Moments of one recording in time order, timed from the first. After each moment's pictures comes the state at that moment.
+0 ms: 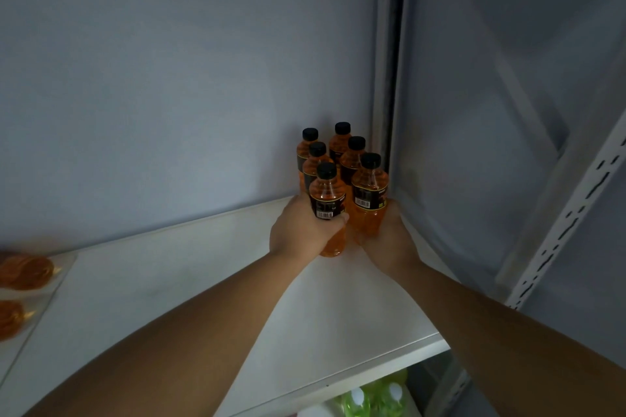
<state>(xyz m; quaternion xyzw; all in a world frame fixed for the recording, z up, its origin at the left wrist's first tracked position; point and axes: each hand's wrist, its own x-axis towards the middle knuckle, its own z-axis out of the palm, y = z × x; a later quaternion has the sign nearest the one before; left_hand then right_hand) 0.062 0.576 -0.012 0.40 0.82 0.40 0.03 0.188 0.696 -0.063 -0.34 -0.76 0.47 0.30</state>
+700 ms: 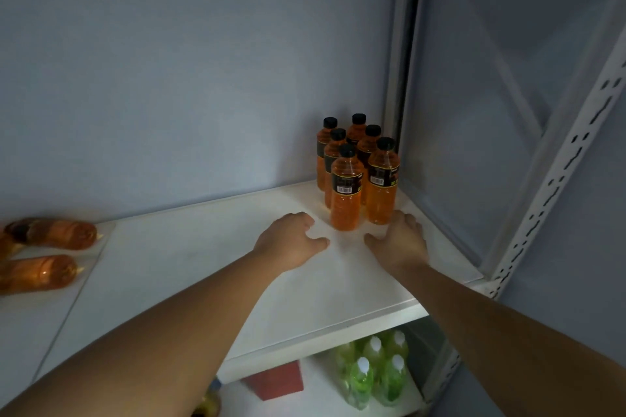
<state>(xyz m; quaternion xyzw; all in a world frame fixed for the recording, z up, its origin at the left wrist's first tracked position) 0.055 0.481 -0.024 0.42 0.88 0.18 0.11 0.217 0.634 -0.066 -0.46 -0.83 0.26 0.21</state>
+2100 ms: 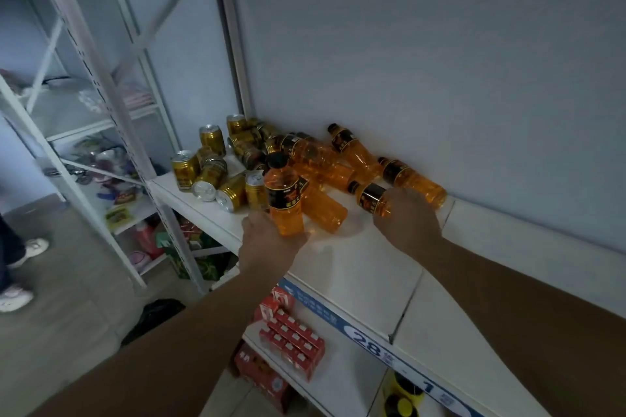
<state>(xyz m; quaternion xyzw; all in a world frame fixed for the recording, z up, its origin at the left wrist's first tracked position) -0.091 -0.053 -0.038 -0.18 0.87 0.43 -0.13 -0.157 0.192 -0.022 0.04 -0.98 0.17 0.13</state>
